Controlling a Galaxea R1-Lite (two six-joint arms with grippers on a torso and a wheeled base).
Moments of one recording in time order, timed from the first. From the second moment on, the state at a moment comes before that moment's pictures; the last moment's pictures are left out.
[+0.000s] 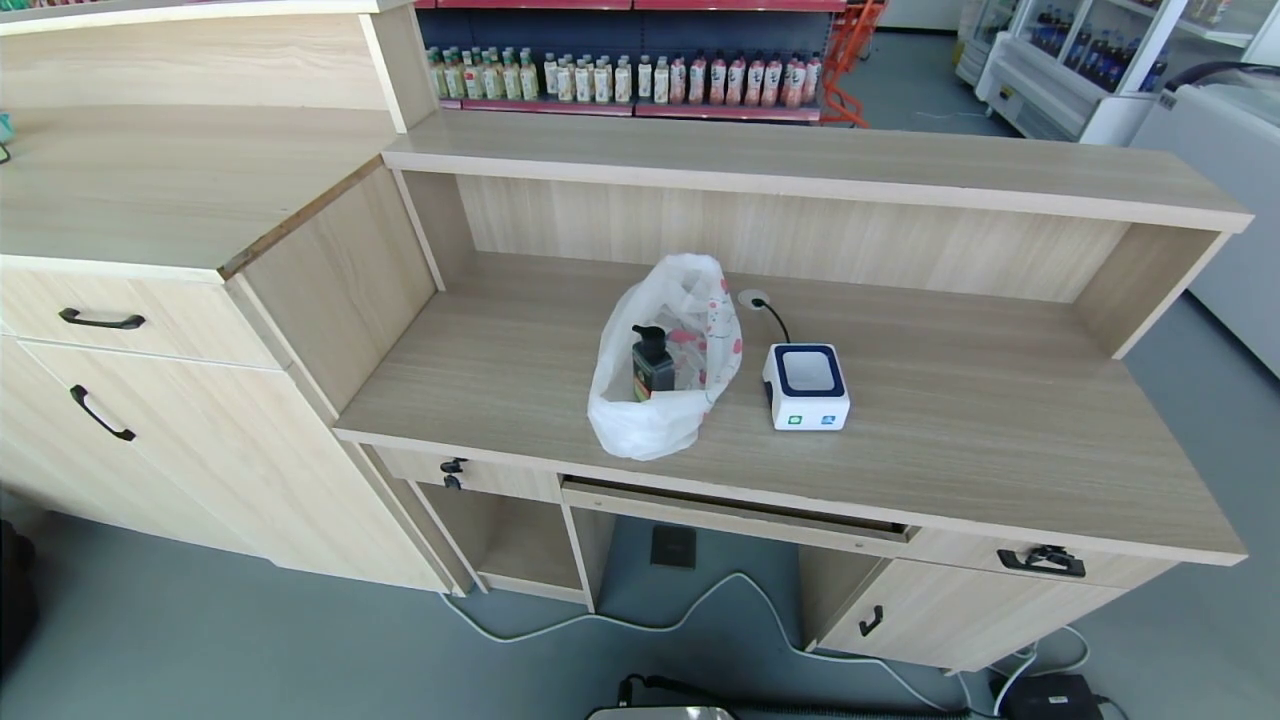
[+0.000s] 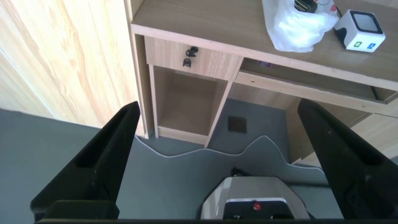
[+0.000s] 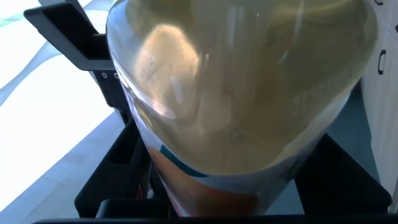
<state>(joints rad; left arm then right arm) -0.01 0.00 -0.01 0.02 -0.07 -0.12 0.34 1.25 -0.73 -1.57 1.47 1.06</state>
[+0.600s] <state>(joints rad) -0.01 0.00 -0.01 0.02 -0.07 -0.12 0.33 1.20 -0.69 -1.57 1.42 1.05</state>
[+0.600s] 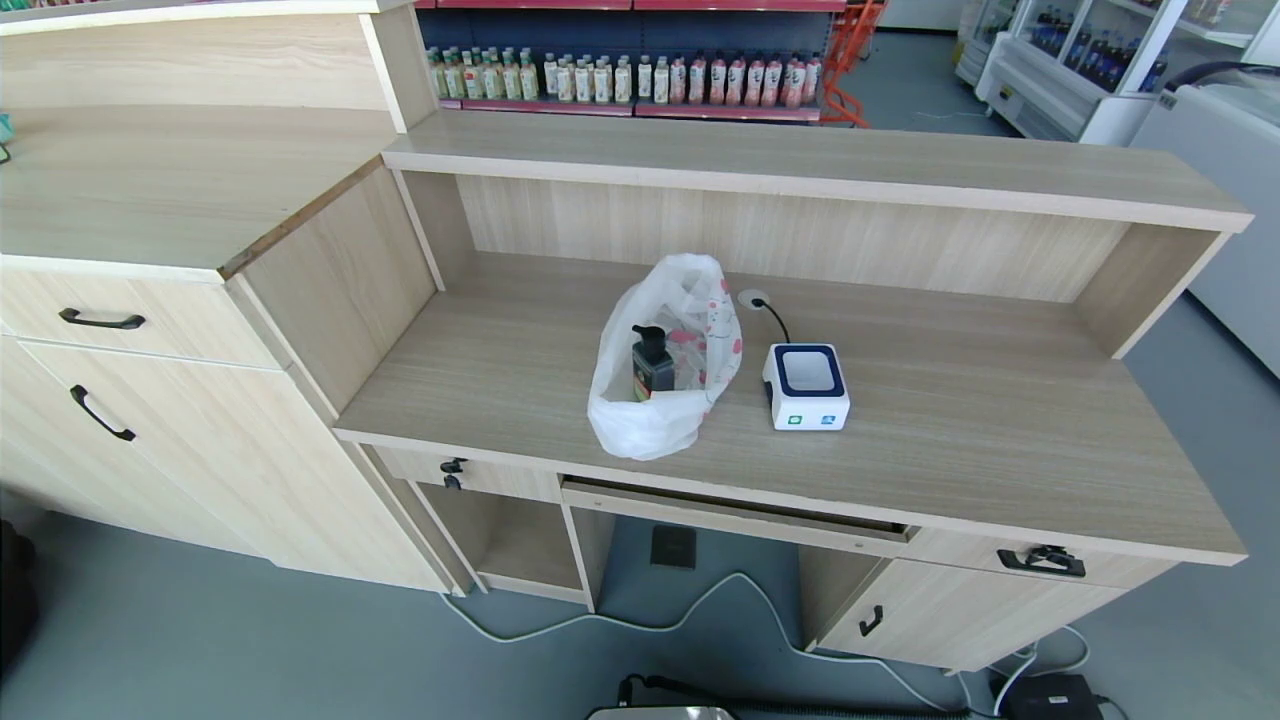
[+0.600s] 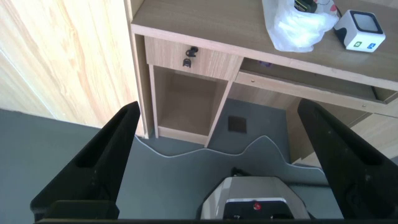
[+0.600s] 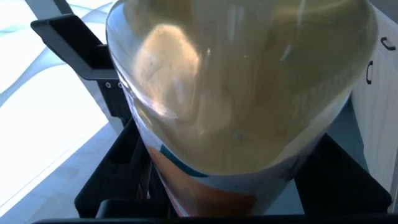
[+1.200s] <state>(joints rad) -0.01 0.00 -0.01 0.02 -0.07 -0.12 0.06 1.29 -0.66 -1.56 1.14 0.71</state>
